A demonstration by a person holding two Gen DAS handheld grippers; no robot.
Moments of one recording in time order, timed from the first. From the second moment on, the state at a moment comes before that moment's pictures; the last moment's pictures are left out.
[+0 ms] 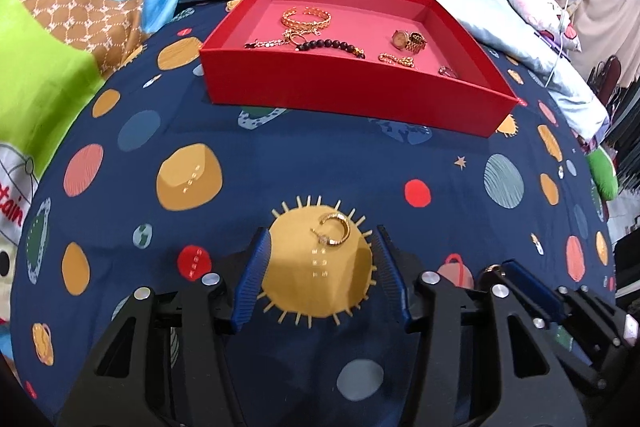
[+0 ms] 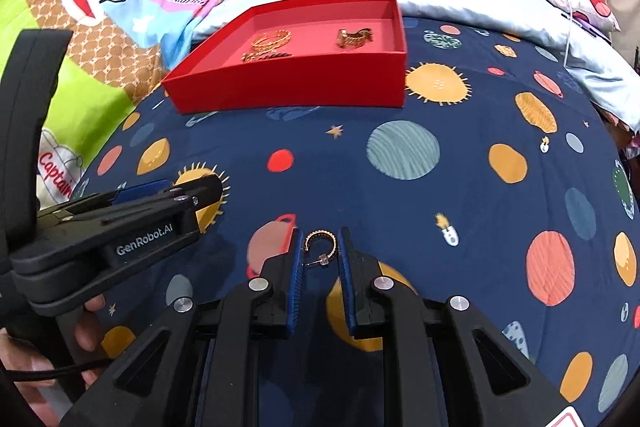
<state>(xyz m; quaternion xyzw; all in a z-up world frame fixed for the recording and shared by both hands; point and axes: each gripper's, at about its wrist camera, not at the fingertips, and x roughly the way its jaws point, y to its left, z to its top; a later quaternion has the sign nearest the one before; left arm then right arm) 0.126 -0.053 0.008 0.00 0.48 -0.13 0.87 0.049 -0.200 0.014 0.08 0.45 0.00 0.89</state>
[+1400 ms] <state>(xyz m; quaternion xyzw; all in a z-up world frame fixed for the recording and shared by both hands) 0.110 -0.019 0.072 -0.02 0.42 -0.14 0.90 0.052 -0.223 0.070 0.12 0.39 0.02 0.91</state>
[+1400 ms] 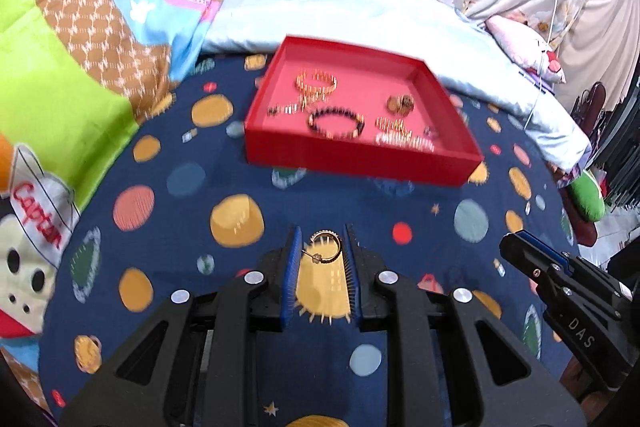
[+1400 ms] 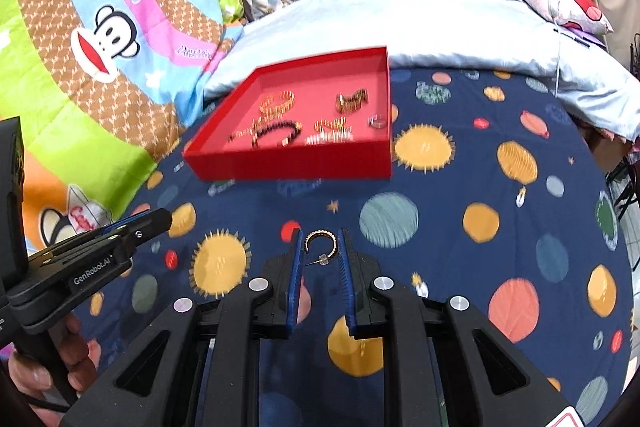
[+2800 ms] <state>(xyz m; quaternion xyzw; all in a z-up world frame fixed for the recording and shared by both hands) 0.290 -0.102 0.081 0.00 0.38 -0.16 0.91 0.244 -0.249 0.064 0.11 0.39 0.04 0.91</state>
